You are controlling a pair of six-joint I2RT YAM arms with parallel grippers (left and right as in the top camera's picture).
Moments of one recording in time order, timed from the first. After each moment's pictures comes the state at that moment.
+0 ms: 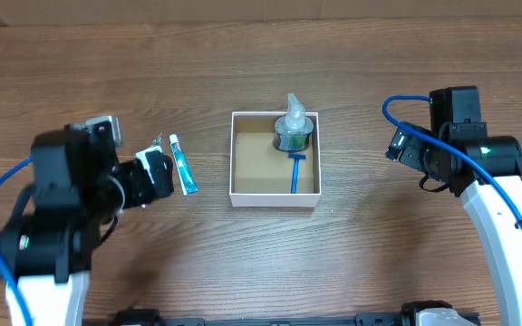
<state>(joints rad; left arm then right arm) 0.02 1.05 1.25 -1.12 0.15 -0.28 0.05 1.32 1.23 -1.06 0.16 0.49</state>
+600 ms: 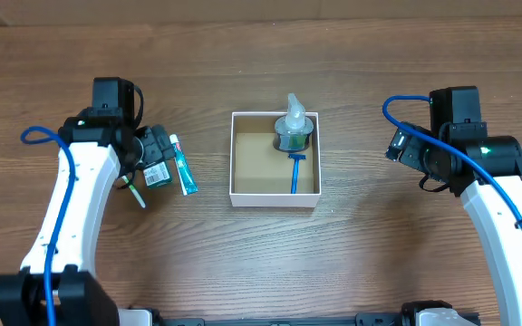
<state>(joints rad) 0.02 1.57 1.25 -0.97 -0.07 -0.44 0.05 1.32 1.23 -1.06 0.16 0.49</state>
